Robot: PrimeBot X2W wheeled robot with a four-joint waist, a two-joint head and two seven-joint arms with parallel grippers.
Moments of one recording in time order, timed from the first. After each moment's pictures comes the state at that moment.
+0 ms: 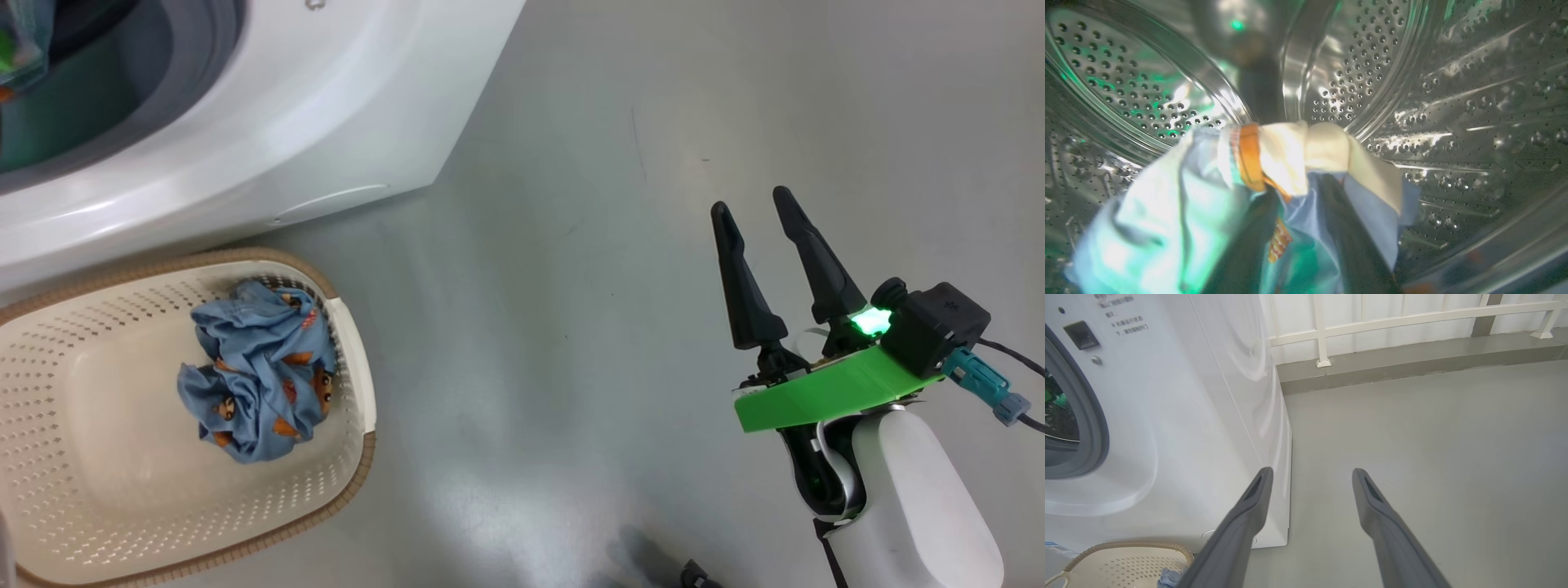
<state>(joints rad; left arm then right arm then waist) -1.27 0.31 -0.13 0.94 -0.28 -0.04 -0.26 -0.39 -0.06 0.13 0.14 0.35 0.13 -0.26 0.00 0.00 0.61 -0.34</state>
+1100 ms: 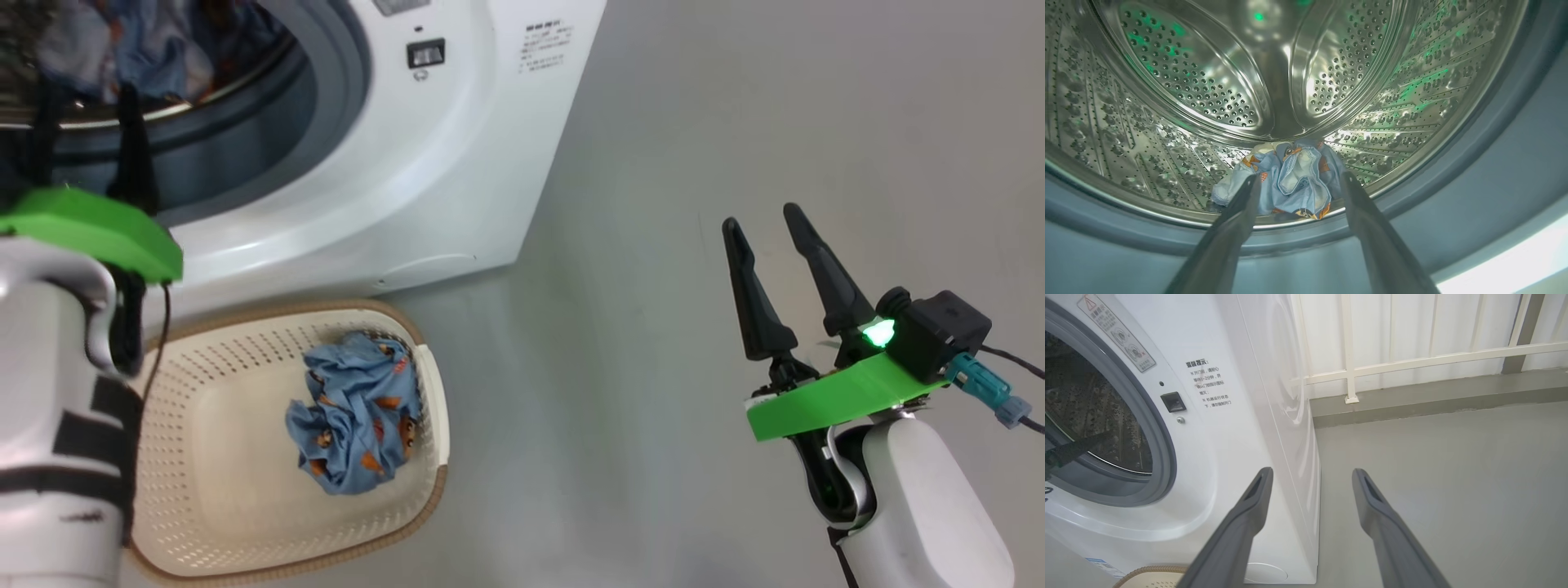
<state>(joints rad) -0.89 0.20 -0.07 0.81 -0.31 -0.09 -0.26 -0.38 -0.09 0.12 0.18 0.35 0.13 -0.26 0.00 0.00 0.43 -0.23</state>
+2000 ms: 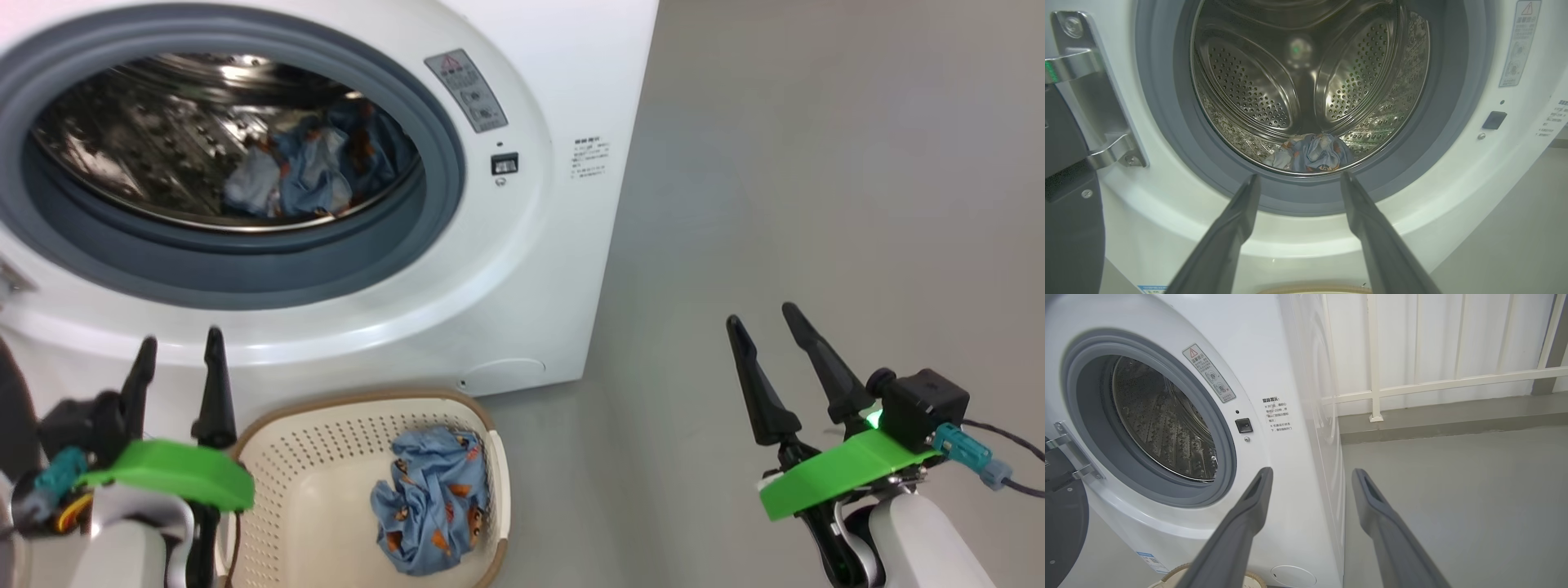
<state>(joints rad) -0.35 0.12 0.01 0.46 -0.29 -0.10 -0.26 -0.25 -0.14 0.15 0.22 0.37 0.13 -0.26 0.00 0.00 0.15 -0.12</state>
